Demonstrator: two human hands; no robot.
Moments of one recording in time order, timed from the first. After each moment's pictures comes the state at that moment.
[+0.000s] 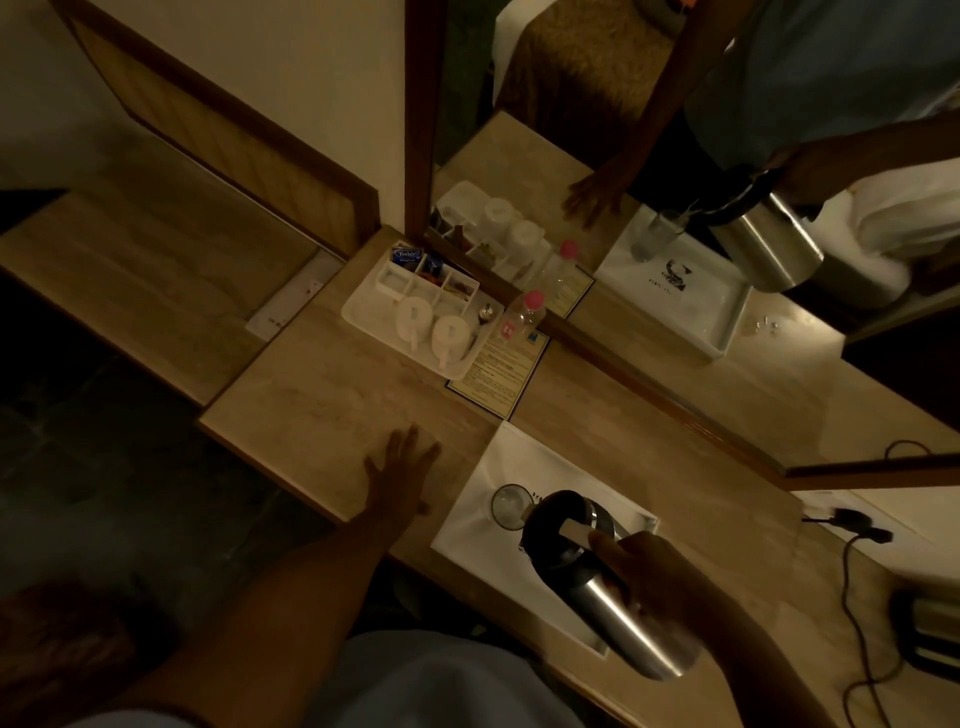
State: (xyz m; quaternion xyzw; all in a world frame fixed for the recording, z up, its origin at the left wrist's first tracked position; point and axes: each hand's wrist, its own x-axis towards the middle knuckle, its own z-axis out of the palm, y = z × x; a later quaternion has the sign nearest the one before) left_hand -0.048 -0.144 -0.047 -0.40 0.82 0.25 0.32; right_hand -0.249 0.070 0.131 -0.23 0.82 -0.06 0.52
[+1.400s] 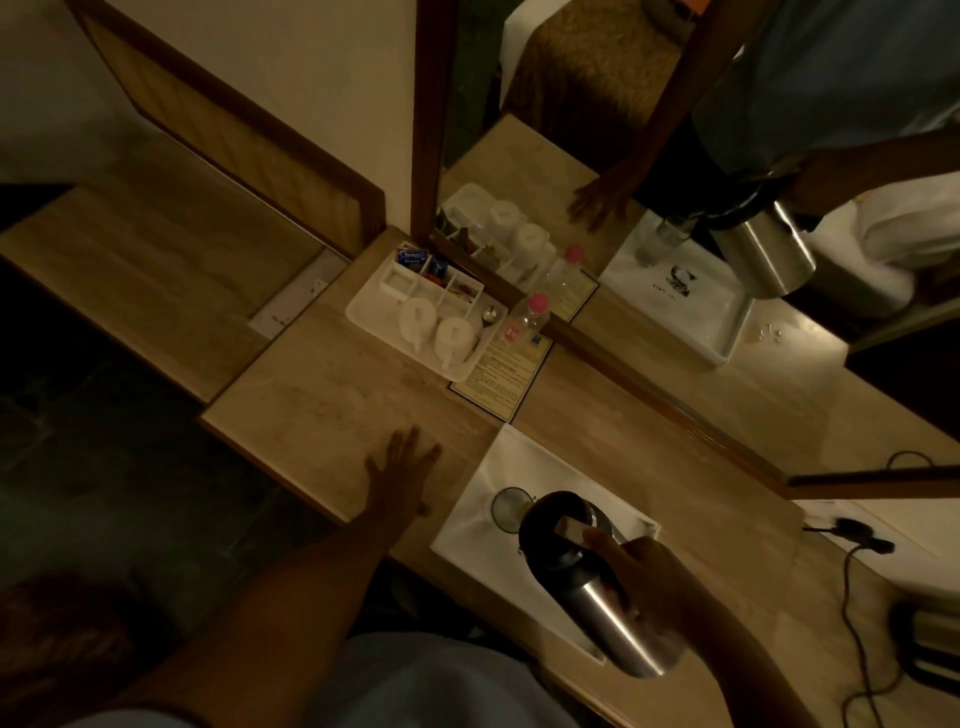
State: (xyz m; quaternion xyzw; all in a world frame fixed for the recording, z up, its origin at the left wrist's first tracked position) left_hand -0.046 -0.145 -0.043 -0.41 0.82 0.25 0.32; right_hand -0.250 0.073 0.122 -0.21 0.84 -0.08 0.48
